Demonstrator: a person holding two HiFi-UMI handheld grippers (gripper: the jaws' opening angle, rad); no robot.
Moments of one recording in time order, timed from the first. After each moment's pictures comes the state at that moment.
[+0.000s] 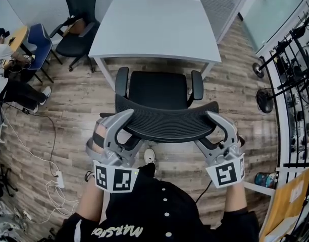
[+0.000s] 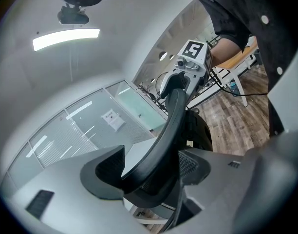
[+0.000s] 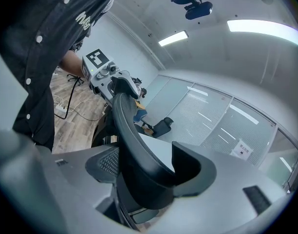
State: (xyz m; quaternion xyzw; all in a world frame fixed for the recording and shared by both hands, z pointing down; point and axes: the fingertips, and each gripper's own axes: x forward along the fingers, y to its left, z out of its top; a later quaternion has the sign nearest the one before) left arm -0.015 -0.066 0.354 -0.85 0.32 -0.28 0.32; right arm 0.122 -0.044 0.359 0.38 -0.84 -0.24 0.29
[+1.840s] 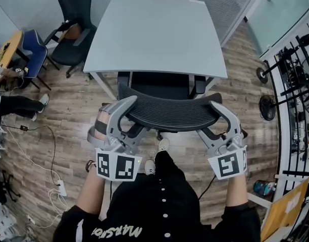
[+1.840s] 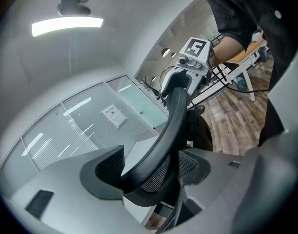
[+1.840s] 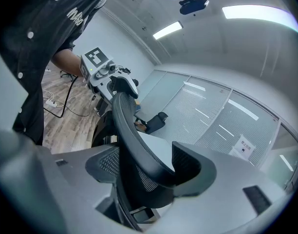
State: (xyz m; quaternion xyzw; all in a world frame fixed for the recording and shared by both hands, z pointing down) left arm 0.008 -0.238 0.356 -0.85 0.32 -0.28 0.31; right arm 0.144 -0.213 0.360 0.39 -0.84 -0.24 0.30
